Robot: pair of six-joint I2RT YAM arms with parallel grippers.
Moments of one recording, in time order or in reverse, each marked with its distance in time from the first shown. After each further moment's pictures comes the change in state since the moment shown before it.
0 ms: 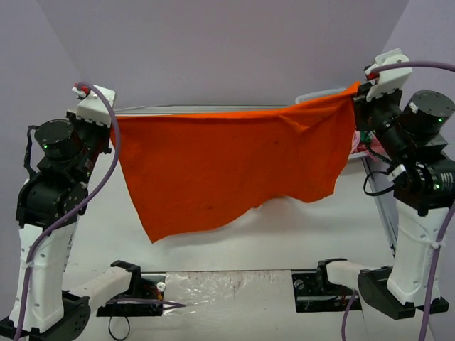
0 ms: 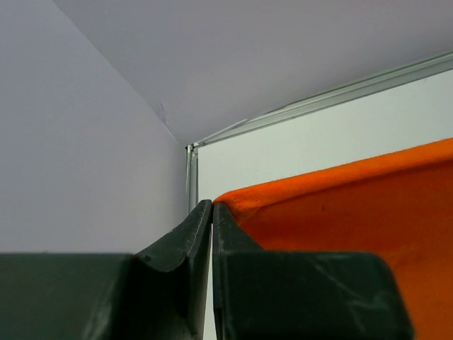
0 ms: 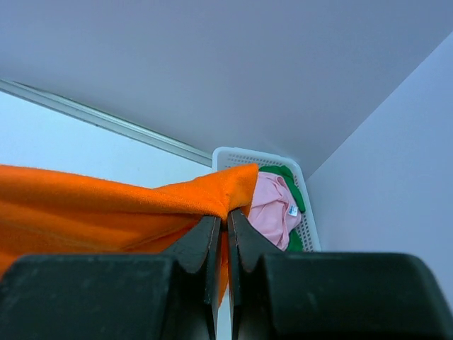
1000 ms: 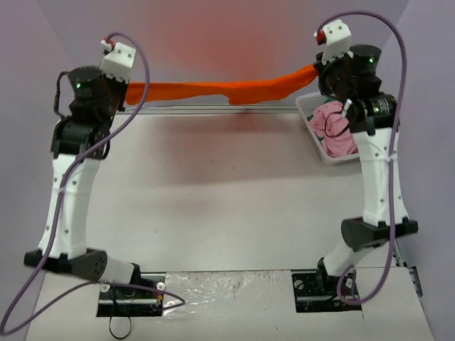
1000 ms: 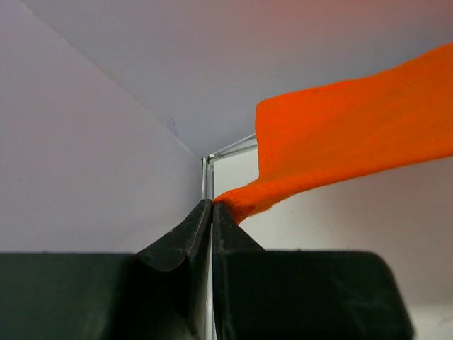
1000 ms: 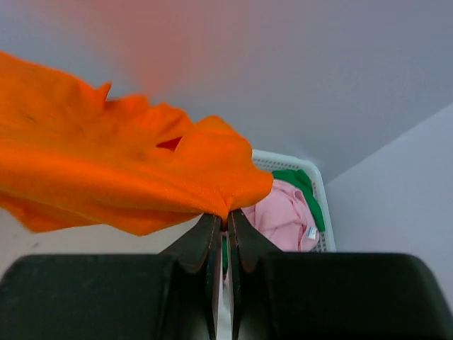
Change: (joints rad) left arm 0.066 0.432 0.298 0.098 0.005 0.053; right arm 0.046 0.487 0.220 0.106 0.076 -0.025
